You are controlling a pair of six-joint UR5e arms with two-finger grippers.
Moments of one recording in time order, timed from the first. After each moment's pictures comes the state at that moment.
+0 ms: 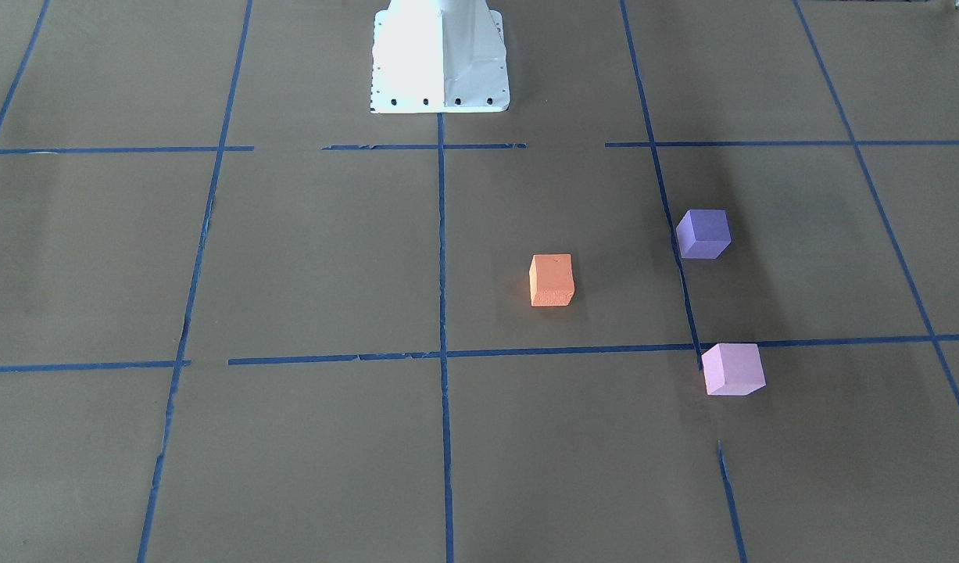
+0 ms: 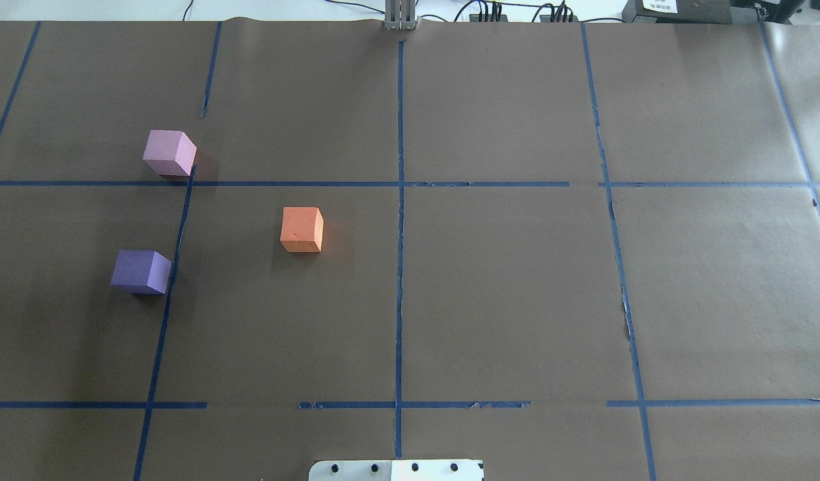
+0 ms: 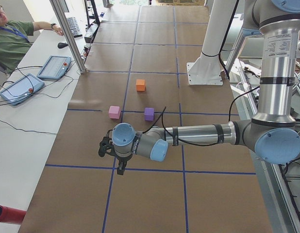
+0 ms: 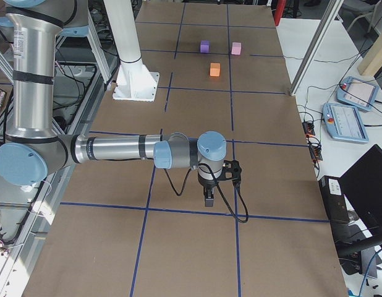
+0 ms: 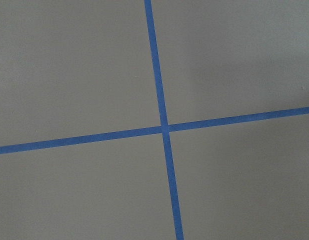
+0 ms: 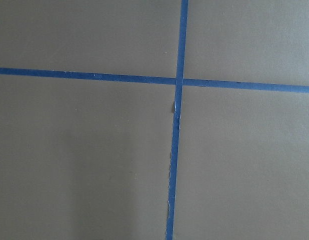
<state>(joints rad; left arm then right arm) -1.51 -1.55 -1.48 -1.95 -2.39 -0.10 1.53 -1.68 1.76 -1.56 2.34 0.04</state>
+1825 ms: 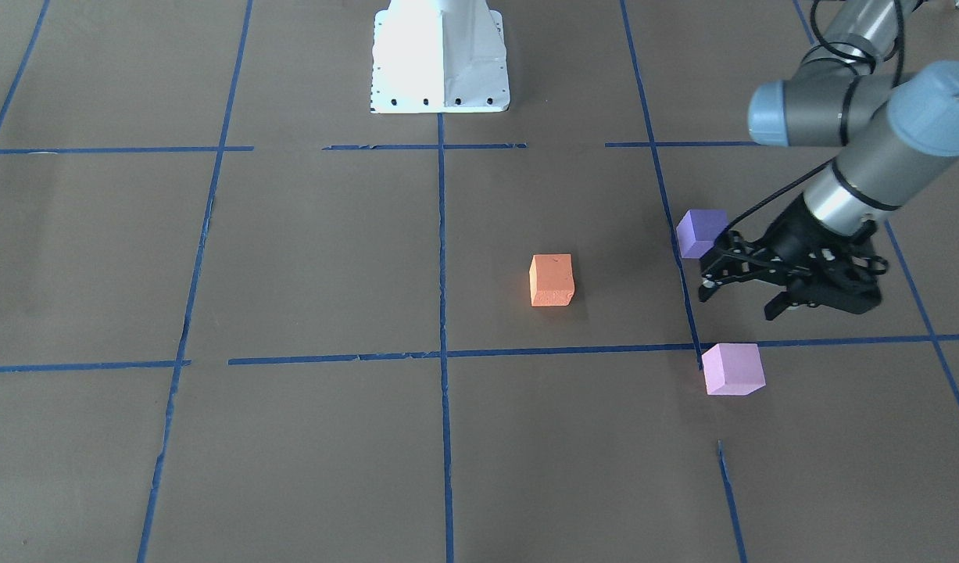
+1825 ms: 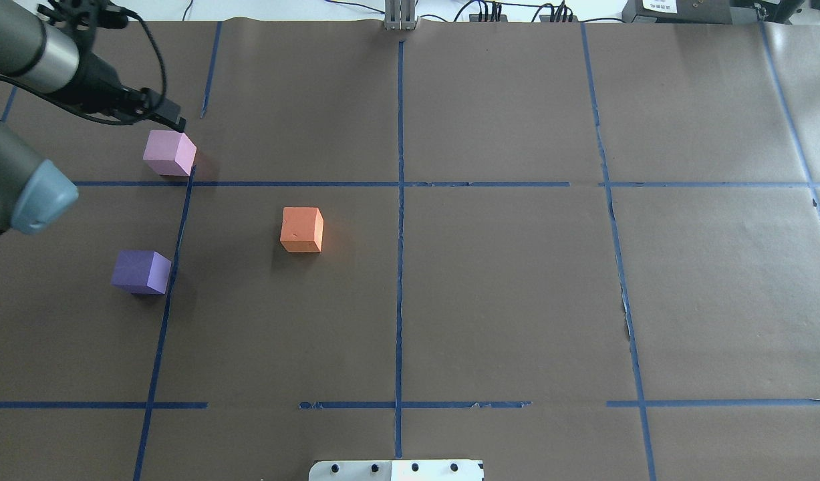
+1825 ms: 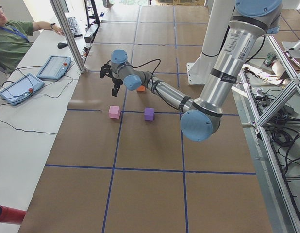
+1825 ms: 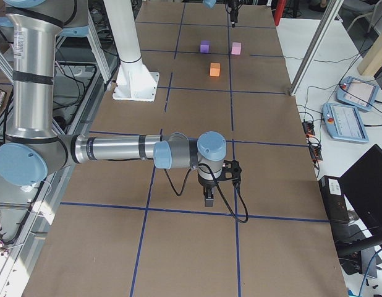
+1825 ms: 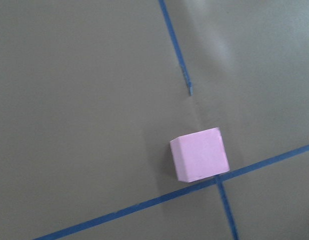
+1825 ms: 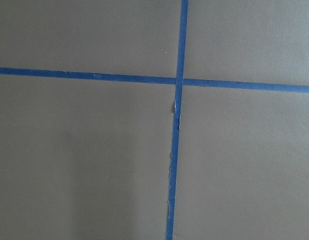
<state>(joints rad) -0.98 -1.99 -1.65 -1.95 -2.17 -0.74 1.53 -1.68 1.76 -1.56 2.34 0.04</state>
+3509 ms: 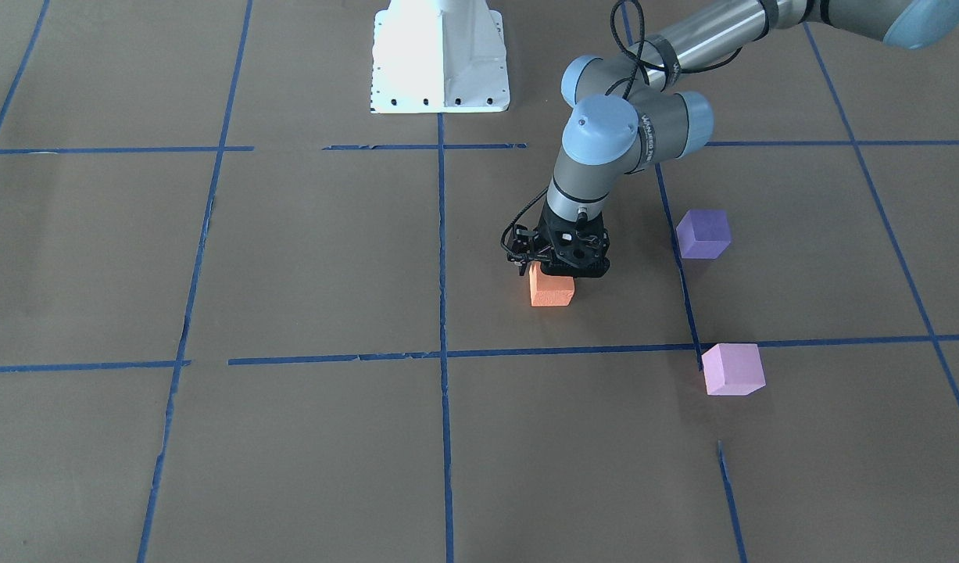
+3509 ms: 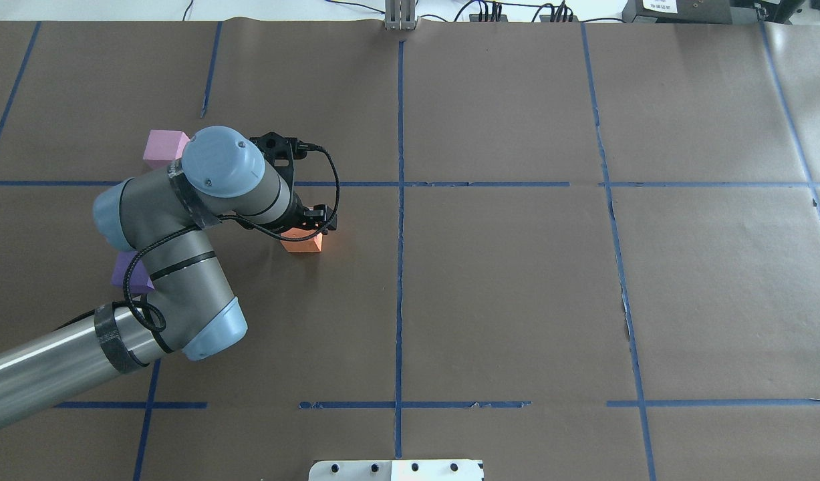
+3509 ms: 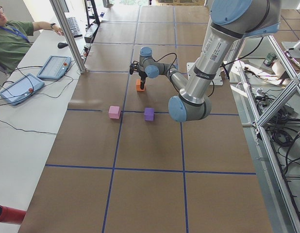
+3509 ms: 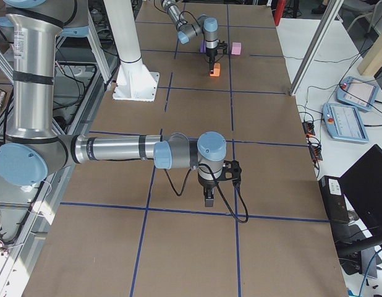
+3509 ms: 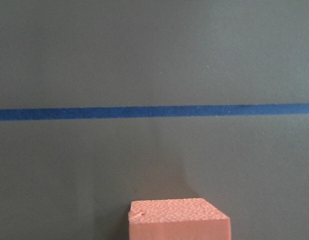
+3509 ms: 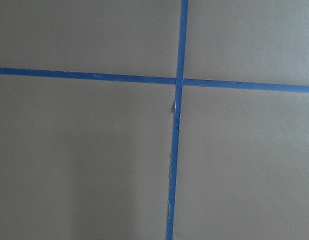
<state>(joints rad) -0.58 -2.15 -1.56 -1.83 -1.88 -1.13 1.53 -1.68 1.76 -1.56 2.34 0.04</state>
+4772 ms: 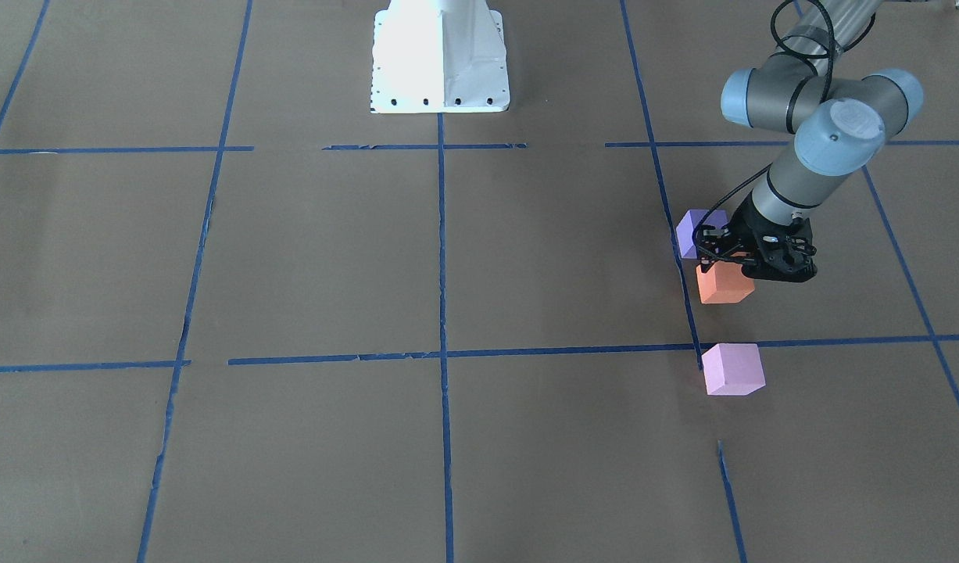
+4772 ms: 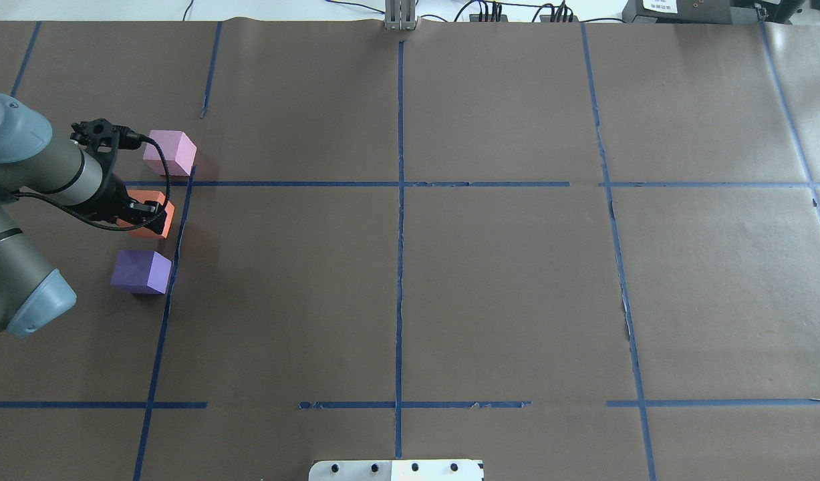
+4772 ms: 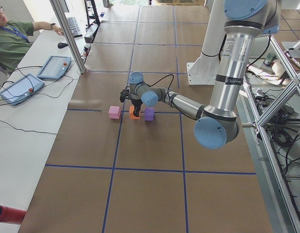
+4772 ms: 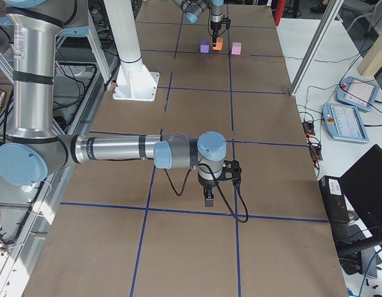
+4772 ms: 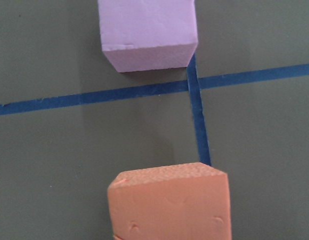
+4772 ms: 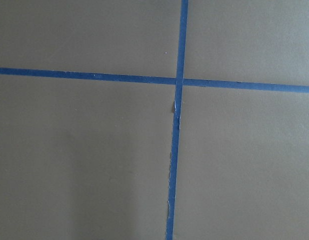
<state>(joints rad) -0.85 -1.77 -1.67 -1.90 -2.10 -0.78 1.53 -1.68 1.76 -1.56 2.34 0.04</state>
